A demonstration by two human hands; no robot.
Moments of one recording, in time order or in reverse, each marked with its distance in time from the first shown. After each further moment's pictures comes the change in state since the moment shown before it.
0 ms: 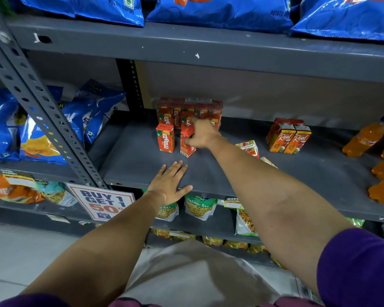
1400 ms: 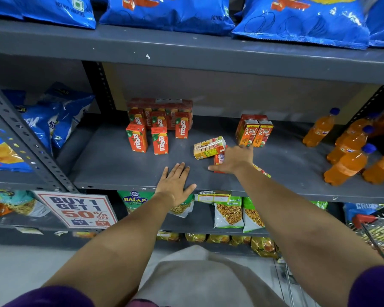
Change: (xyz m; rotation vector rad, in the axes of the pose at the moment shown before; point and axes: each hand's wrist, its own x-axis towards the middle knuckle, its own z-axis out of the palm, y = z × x) left_hand 0.020 0.094 0.006 -0.016 -0.019 0.016; right_hand -0.118 0.133 -0.016 -0.541 -0.046 0.366
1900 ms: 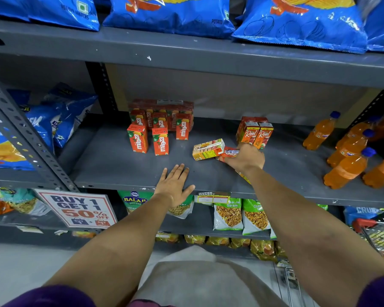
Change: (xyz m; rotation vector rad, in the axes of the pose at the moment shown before) left_hand -0.005 0.000 -0.002 -0.032 0.010 -0.009; right_hand -0.001 0.027 0.005 0.461 0.147 0.210
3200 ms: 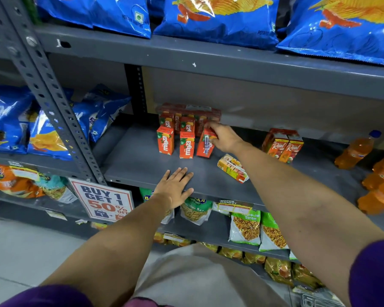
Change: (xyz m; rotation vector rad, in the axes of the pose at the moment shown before) left_hand -0.026 -0.055 -0.011 0.046 -0.015 -0.047; right_hand 0.033 -0.136 -0.013 0.179 -0.229 -0.621
